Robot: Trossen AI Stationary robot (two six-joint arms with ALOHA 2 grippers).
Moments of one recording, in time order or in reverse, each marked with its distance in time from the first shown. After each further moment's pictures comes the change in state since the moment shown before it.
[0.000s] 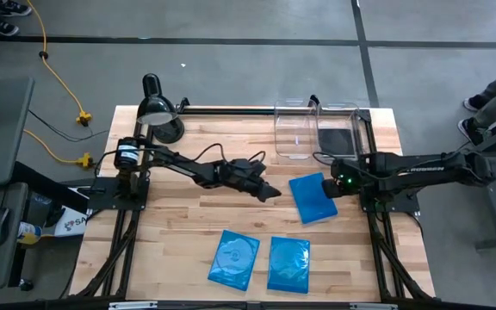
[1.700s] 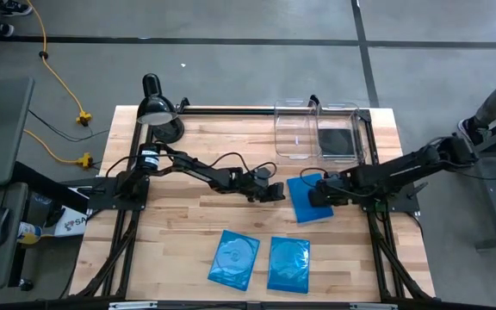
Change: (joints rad) left arm -0.024 0.219 0.190 -0.242 -0.117 -0.416; right arm 0.257 0.329 0.002 0.299 0.121 0.353
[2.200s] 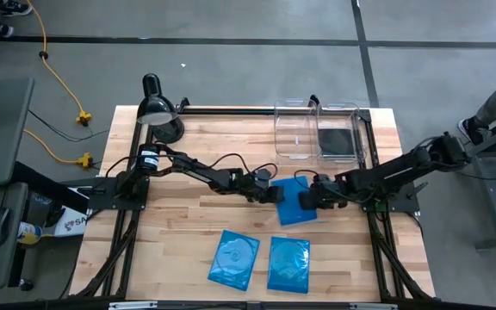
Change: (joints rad) left arm 0.000 0.001 -0.001 -0.023 -0.003 0.044; right arm 0.028 0.102 -0.003 0.307 0.030 -0.001
